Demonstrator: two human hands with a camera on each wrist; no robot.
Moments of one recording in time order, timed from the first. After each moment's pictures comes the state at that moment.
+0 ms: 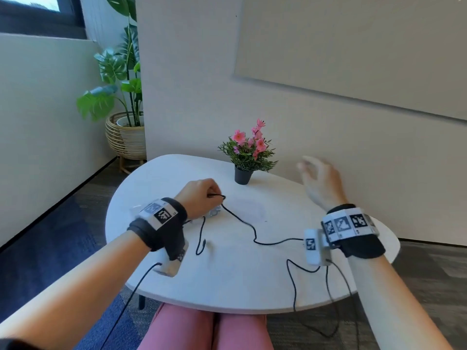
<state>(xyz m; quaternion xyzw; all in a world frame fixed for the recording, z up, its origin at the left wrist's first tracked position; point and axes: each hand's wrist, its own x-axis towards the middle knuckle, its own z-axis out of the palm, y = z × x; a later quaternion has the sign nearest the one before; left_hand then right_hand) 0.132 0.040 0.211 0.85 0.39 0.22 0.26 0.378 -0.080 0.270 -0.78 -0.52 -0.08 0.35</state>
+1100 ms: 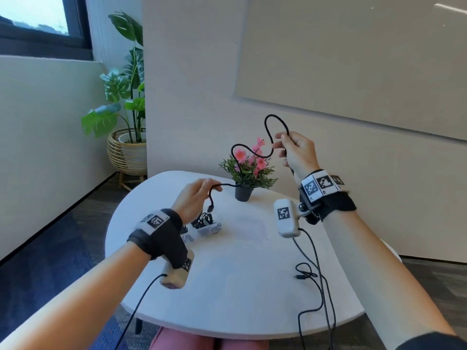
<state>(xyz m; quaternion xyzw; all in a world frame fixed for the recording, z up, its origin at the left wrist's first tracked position) 0.132 0.064 0.222 0.71 0.29 0.41 0.49 0.341 -0.001 0.333 -0.60 -0.45 0.16 0.64</state>
